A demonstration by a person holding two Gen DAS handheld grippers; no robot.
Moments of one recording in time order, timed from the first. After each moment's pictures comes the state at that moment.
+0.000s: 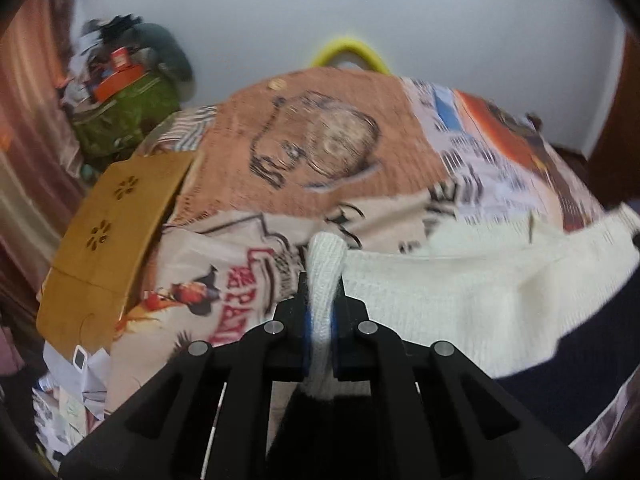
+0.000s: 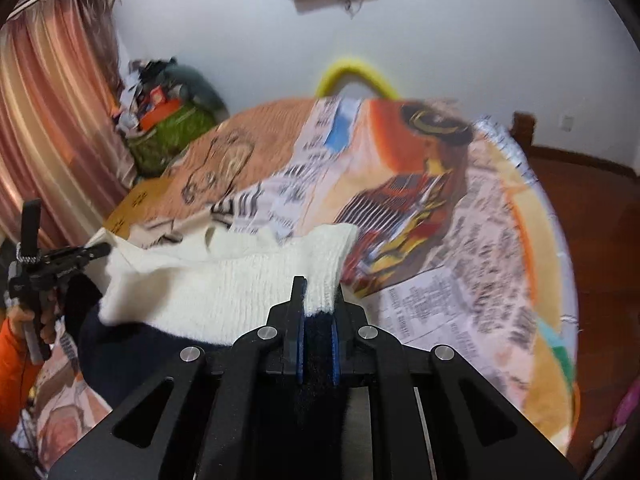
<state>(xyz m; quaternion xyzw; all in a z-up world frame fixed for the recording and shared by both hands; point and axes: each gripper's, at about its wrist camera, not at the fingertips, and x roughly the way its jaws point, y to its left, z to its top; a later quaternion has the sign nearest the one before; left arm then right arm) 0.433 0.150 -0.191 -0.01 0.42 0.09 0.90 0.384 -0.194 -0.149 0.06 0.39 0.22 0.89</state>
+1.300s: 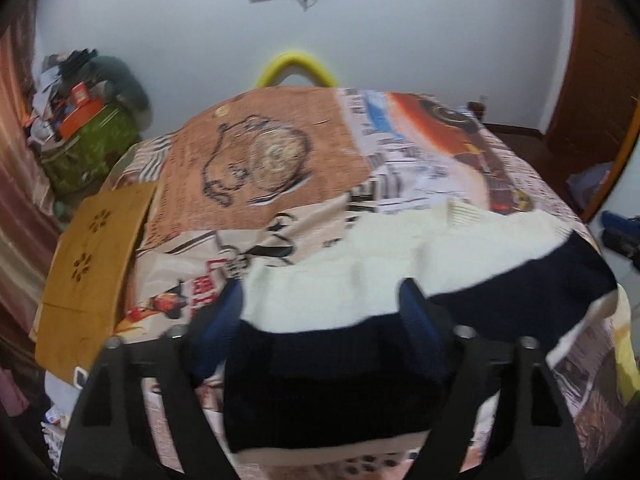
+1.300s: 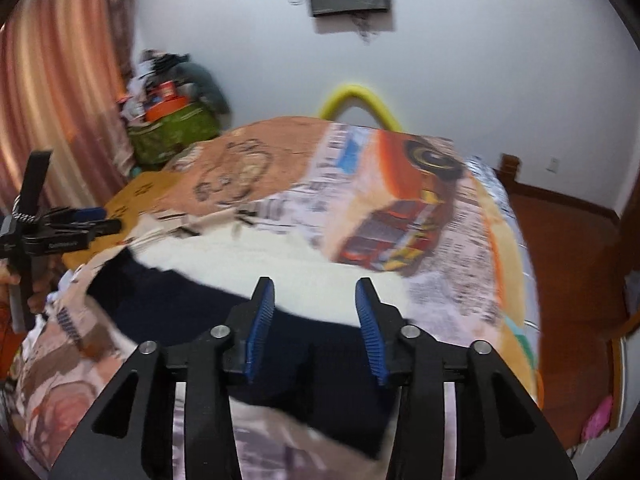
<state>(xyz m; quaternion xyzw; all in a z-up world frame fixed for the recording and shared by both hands) 0.396 0.087 -0.158 0.03 0.41 -0.01 0.91 0.328 -0.147 -0.113 -0.02 0.37 0.24 0.90</state>
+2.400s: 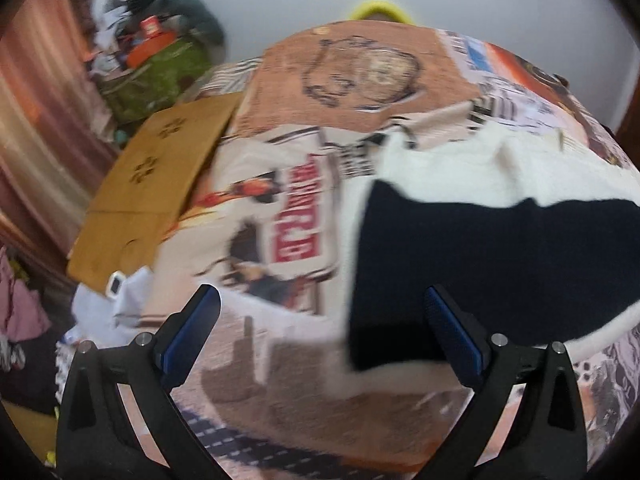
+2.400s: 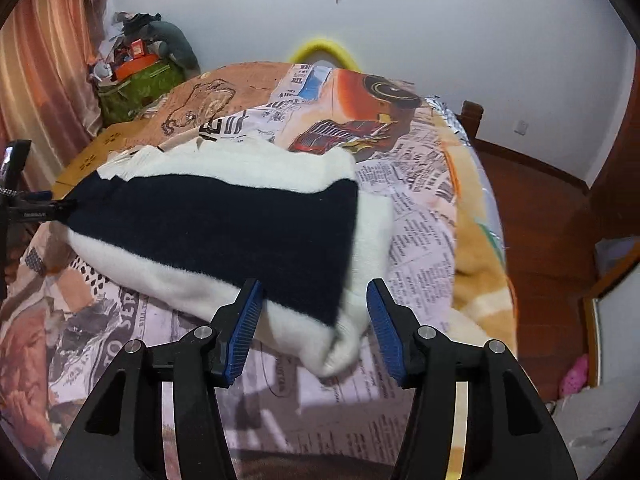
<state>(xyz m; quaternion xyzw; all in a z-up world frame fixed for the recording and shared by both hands) 0.339 0.177 -0.224 0.01 0.48 0.14 0.87 0.273 -0.202 -0.153 -0.05 0.43 0.15 0.89</state>
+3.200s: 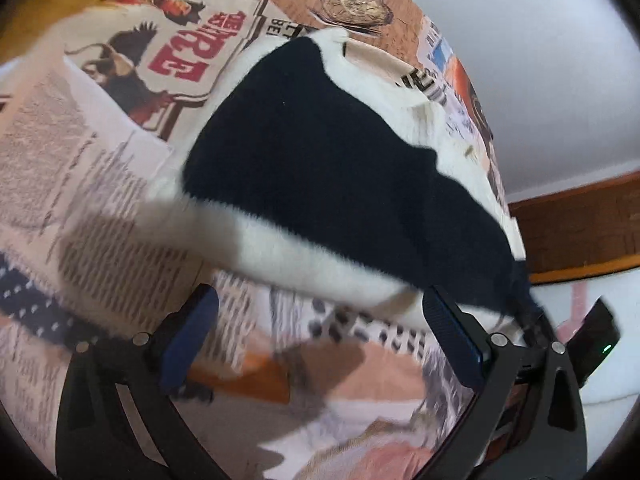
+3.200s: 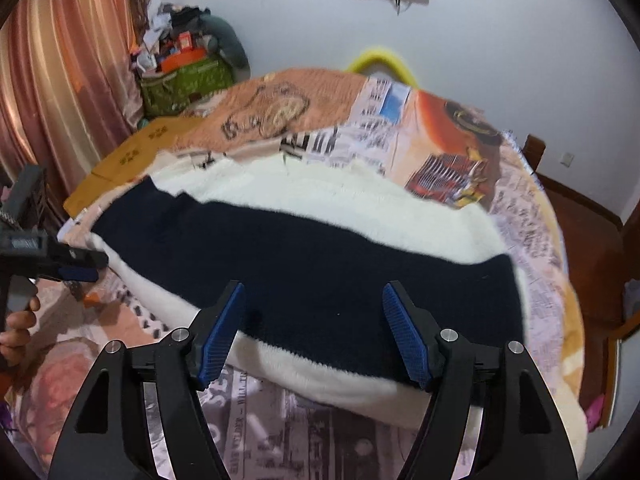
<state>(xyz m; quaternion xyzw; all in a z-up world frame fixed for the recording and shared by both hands) 0.324 0.168 -0.272 -0.36 0.54 -0.02 0.76 0.301 -0.092 -0.172 -0.07 0.43 0.22 0.87</state>
